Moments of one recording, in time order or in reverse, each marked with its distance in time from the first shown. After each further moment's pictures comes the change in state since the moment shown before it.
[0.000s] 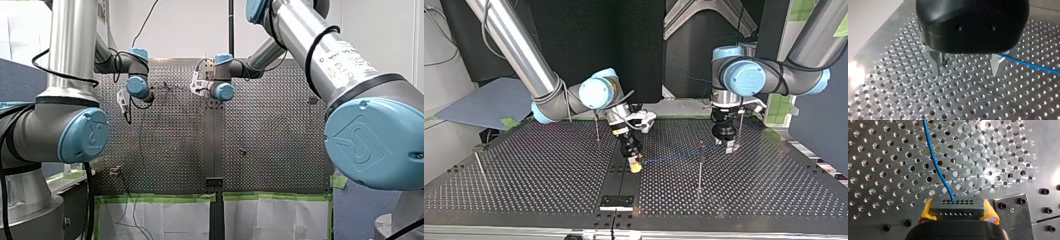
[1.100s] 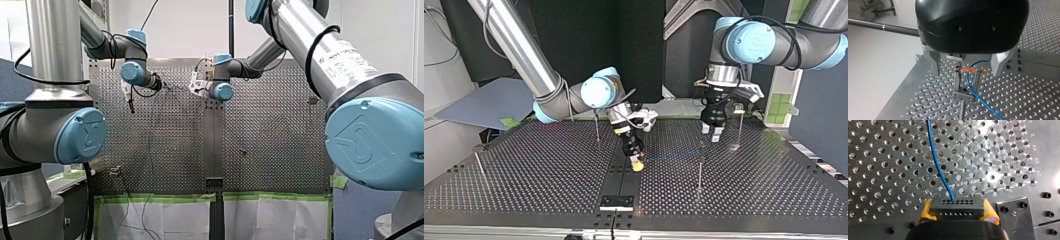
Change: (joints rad) left arm -0.062 0.189 -0.083 -0.044 0.118 0.033; right arm 0.008 0.000 0.000 0.010 0.001 0.000
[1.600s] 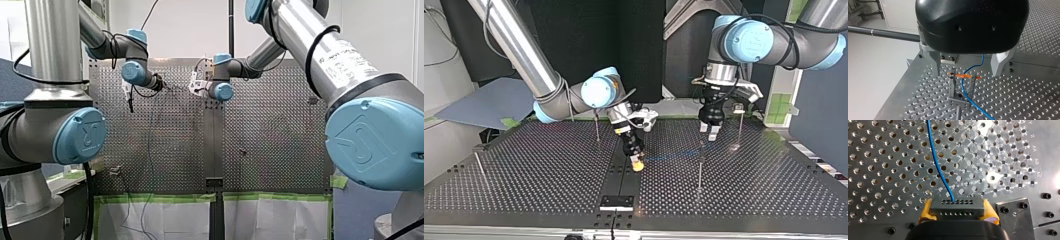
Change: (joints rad) left arm -0.013 0.000 0.000 -0.009 0.001 0.054; right arm 0.001 0.000 0.000 0.000 0.001 -0.001
